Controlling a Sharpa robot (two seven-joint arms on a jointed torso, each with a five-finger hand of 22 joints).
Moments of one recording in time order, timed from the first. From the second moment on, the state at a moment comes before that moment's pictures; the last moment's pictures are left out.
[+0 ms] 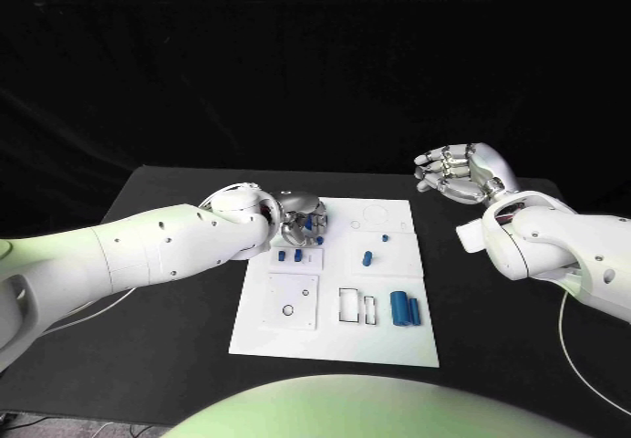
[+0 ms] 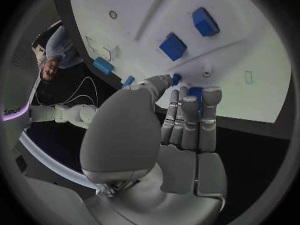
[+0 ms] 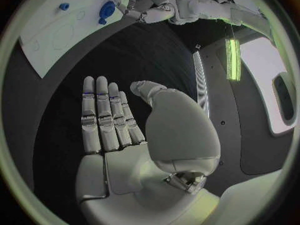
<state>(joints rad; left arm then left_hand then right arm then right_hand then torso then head) 1.12 -0.61 -0.08 1.27 -1.45 -0.08 -0.03 1.48 -0.26 0.50 0.18 0.27 0.80 0.15 0.46 0.31 0.87 0.10 0.55 0.19 1.18 0.03 1.26 0.83 0.15 1.14 0.13 1.07 1.07 1.22 -0.89 -0.16 1.54 -0.56 -0.65 0.28 1.26 -0.19 0.51 0.13 0.47 0.84 0.21 0.27 0.34 1.04 0.15 0.32 0.07 1.15 0.09 0.13 0.45 0.17 1.06 0.20 0.07 0.38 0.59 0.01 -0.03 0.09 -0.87</state>
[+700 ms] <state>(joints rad) 1.12 -0.58 -0.08 1.23 -1.45 -0.07 -0.04 1.49 -0.26 0.51 0.18 0.27 0.82 0.14 0.45 0.30 0.89 0.09 0.53 0.18 1.21 0.02 1.30 0.87 0.14 1.17 0.13 1.11 1.11 1.22 -0.89 -0.16 1.54 -0.56 -0.65 0.28 1.26 -0.19 0.51 0.13 0.47 0.84 0.21 0.27 0.34 1.04 0.15 0.32 0.07 1.15 0.09 0.13 0.45 0.17 1.06 0.20 0.07 0.38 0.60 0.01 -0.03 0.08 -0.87</state>
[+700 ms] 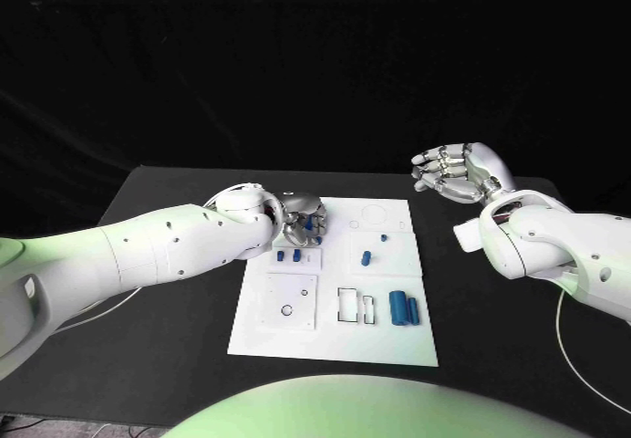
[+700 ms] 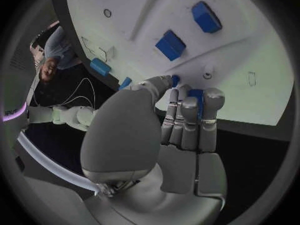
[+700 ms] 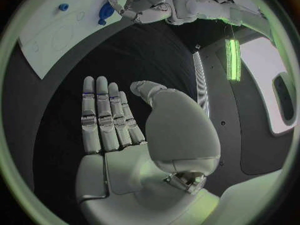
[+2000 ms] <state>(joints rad) 1.12 -0.55 -0.08 1.19 -1.45 -0.04 -0.04 1.49 -0.22 0.55 0.15 0.27 0.92 0.14 0.43 0.28 1.01 0.08 0.48 0.14 1.30 0.01 1.37 0.94 0.12 1.24 0.12 1.21 1.21 1.22 -0.88 -0.16 1.54 -0.57 -0.64 0.28 1.26 -0.19 0.51 0.13 0.47 0.84 0.21 0.27 0.34 1.04 0.15 0.32 0.07 1.15 0.09 0.13 0.45 0.17 1.06 0.20 0.07 0.37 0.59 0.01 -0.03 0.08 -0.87</state>
